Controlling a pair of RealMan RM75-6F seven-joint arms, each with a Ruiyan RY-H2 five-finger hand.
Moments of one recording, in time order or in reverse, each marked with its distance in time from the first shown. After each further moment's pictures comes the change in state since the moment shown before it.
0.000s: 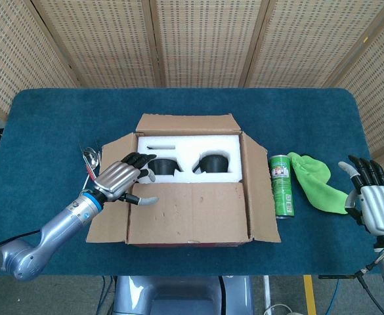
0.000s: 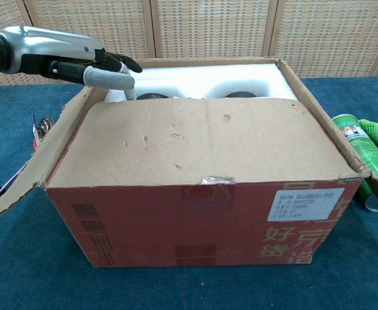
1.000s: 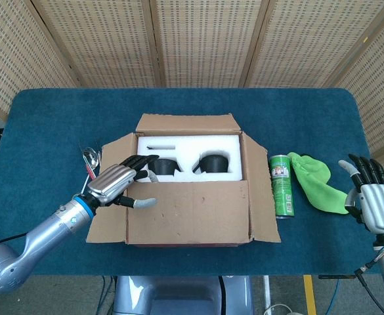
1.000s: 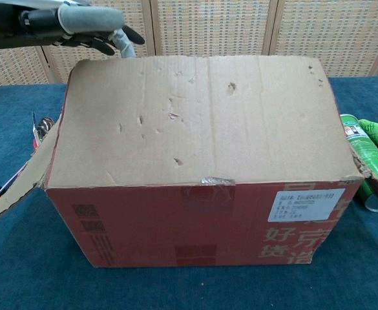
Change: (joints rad) left arm 0.085 0.142 -0.073 -0.127 0.174 -0.027 -0.372; right arm 0.007 -0.008 0.007 0.008 0.006 -0.009 -0.003
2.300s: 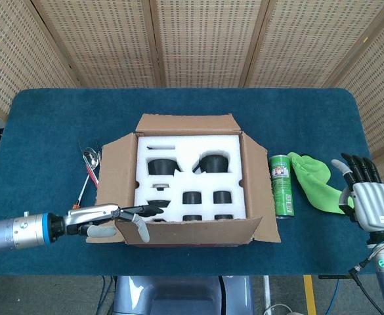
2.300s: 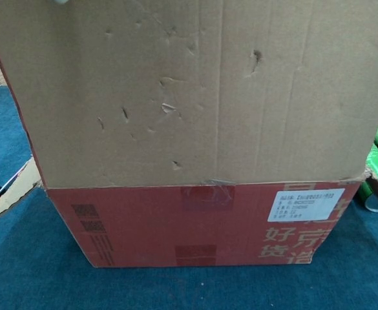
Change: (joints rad) left arm -0.159 0.221 0.362 0.307 1.138 0.456 -1.780; right arm 0.017 0.005 0.005 -0.044 0.017 -0.017 -0.065
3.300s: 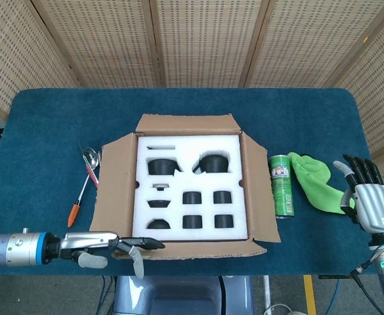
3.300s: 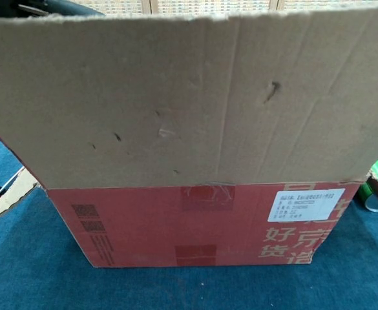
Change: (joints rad) left arm -0.084 -0.013 0.179 -0.012 0.072 0.191 -0.002; right arm -0.007 0.007 -0.006 -0.004 -0.003 0.002 0.007
